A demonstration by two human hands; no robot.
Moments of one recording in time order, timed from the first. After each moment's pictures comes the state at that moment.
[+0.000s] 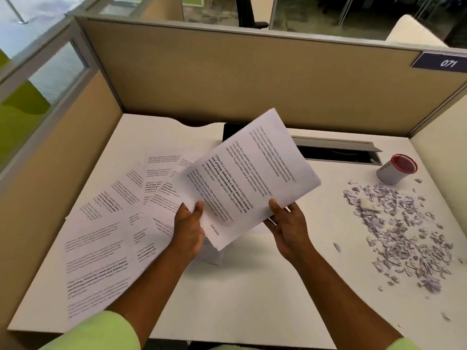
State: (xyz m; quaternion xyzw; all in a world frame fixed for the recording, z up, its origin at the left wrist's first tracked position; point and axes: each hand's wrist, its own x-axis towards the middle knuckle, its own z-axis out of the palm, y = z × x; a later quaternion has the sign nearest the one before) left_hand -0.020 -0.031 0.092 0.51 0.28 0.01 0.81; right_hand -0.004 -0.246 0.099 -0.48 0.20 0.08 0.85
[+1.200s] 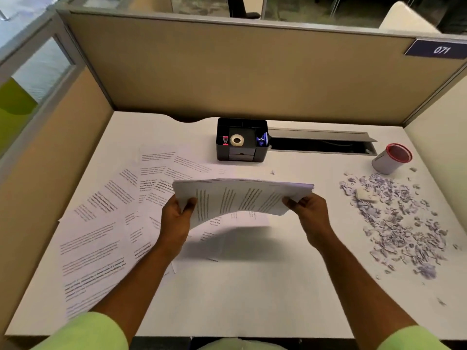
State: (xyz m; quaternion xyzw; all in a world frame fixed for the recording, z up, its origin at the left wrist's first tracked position) left_hand -0.025 -0.006 0.089 0.73 0.19 0.04 0.66; right_hand 0.013 -0.312 0.083 -0.72 0.11 0.03 0.68
